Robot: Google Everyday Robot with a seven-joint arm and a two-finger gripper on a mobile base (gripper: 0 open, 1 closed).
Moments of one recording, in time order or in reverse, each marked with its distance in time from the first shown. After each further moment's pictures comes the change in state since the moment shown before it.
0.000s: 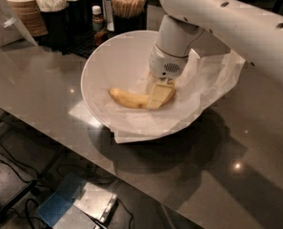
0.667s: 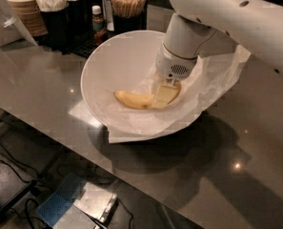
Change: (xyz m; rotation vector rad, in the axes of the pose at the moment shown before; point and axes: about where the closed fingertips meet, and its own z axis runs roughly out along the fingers) arm 0.001 0.012 -0.016 0.081 -0.004 0.033
